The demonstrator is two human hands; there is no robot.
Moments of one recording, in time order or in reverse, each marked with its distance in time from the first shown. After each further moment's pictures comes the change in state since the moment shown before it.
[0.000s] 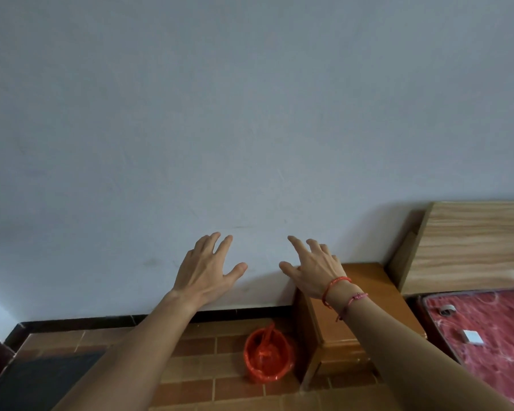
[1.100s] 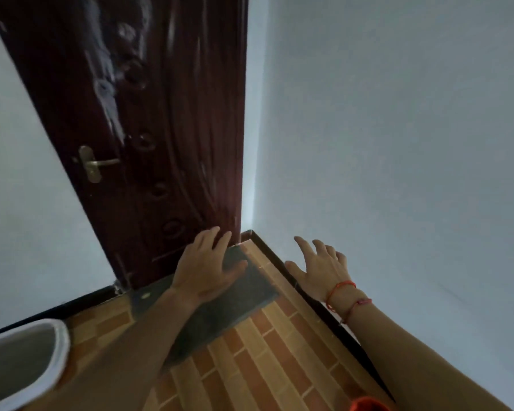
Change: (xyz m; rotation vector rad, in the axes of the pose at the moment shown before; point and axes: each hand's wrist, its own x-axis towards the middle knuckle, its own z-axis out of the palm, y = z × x) left_hand -0.308 -0.054 -0.086 0.252 0.267 -0.972; right_hand -0.065 -0.249 0.044 0.014 -0.107 -1.013
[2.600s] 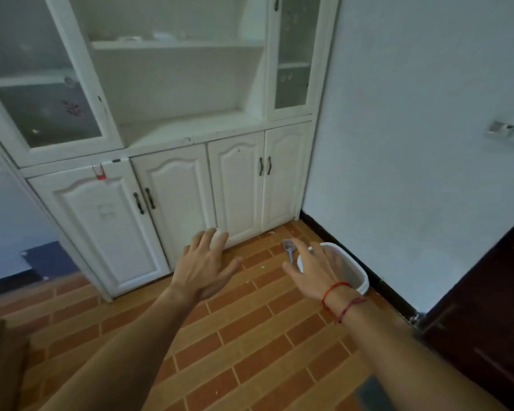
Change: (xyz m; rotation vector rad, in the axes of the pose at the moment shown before) left_hand -0.426 -0.101 -0.122 0.437 0.236 -1.616; right_hand -0.126 -0.481 0.081 0.216 -0.317 -1.620
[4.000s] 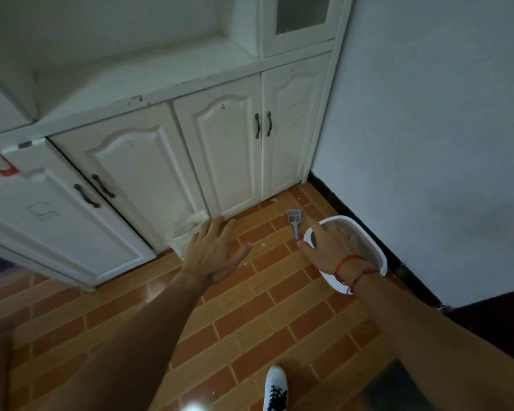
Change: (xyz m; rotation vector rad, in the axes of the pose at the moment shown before) left_hand 0.300 -0.024 0.155 -0.029 -0.271 -0.026; right_hand 0.326 0.115 0.101 0.012 -0.289 0.098
